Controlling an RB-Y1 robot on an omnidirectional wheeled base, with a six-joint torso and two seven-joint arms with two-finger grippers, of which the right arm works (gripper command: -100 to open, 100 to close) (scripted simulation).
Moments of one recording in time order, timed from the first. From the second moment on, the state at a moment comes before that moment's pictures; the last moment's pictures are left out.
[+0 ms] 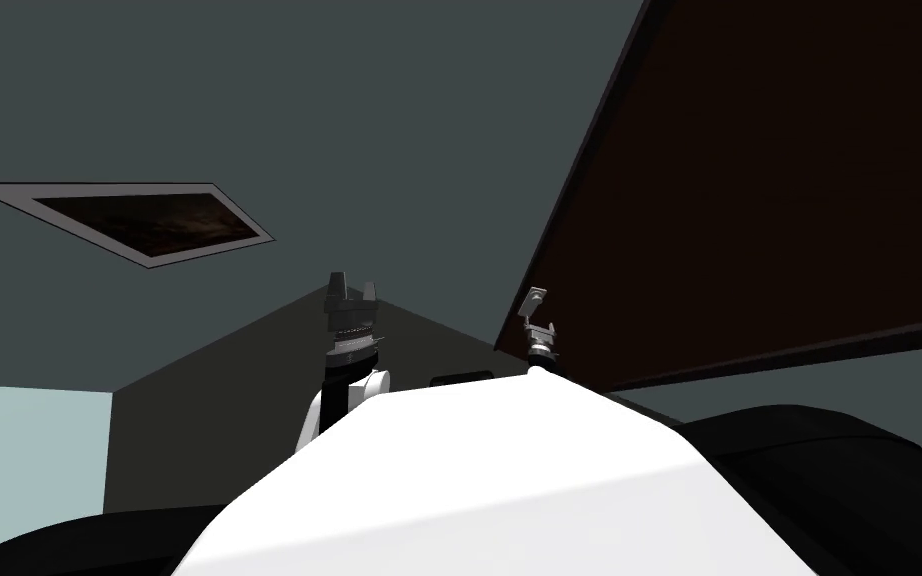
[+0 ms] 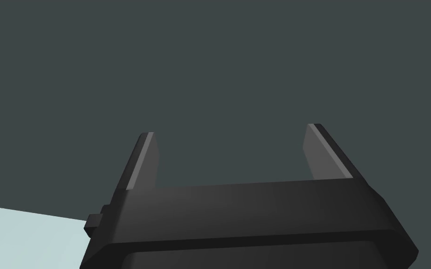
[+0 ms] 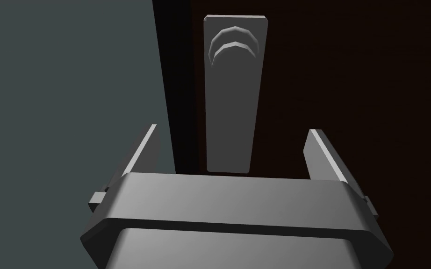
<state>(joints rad) 0.44 -0.40 0.33 -1.69 -1.40 -0.82 -0.58</state>
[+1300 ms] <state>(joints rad) 0.38 -0.53 0.21 -1.54 -1.42 -0.74 -0.77</state>
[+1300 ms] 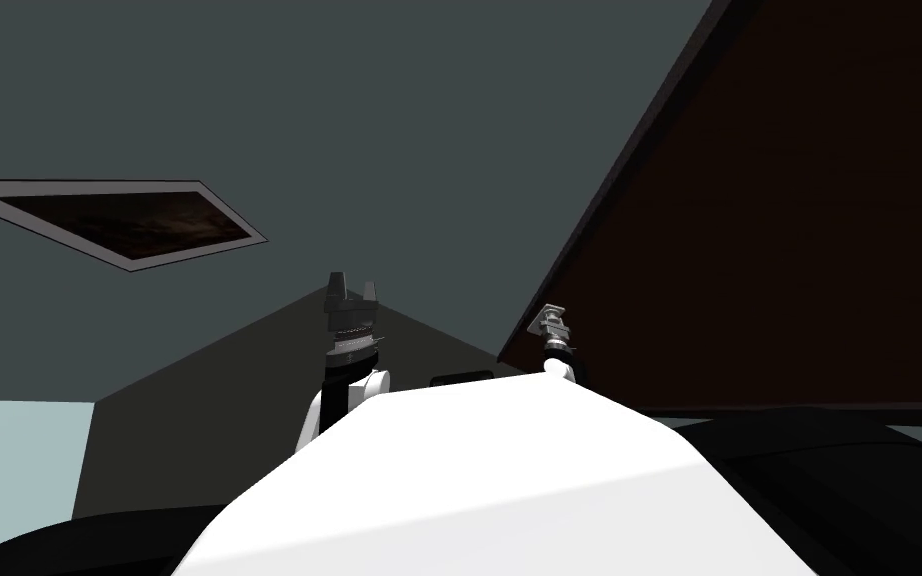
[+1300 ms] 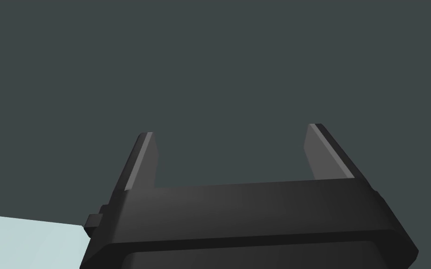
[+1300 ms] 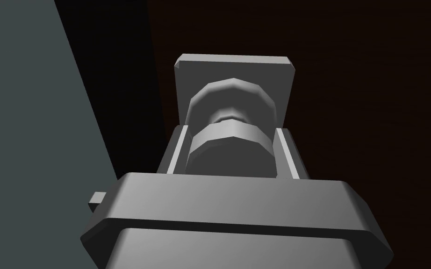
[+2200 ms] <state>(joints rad) 0.38 -0.55 0.24 -1.54 -1.39 -0.73 -0.80</state>
